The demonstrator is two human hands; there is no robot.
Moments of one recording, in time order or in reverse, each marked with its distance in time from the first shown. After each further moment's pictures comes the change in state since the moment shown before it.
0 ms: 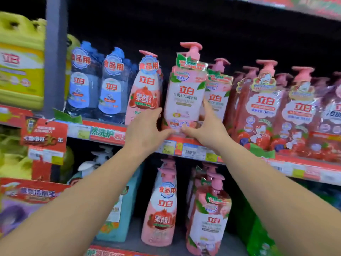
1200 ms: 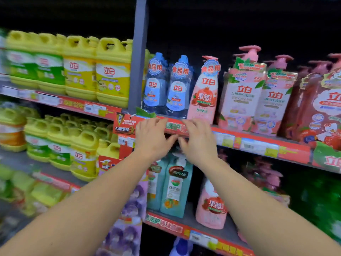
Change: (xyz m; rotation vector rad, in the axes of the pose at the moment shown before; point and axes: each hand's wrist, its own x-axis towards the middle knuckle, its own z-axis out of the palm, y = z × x) left_hand -0.071 -0.087 -0.097 0.419 -0.047 -0.166; right_hand -0.065 -0.080 0.148 -0.387 0.051 -0.336
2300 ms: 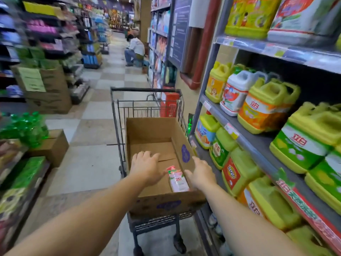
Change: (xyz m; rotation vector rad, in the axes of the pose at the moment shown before) left_hand -0.294 -0.688 -0.223 0.531 -0.481 -1.154; right_hand -0.074 -0.679 0.472 0.460 -1.124 -0.363
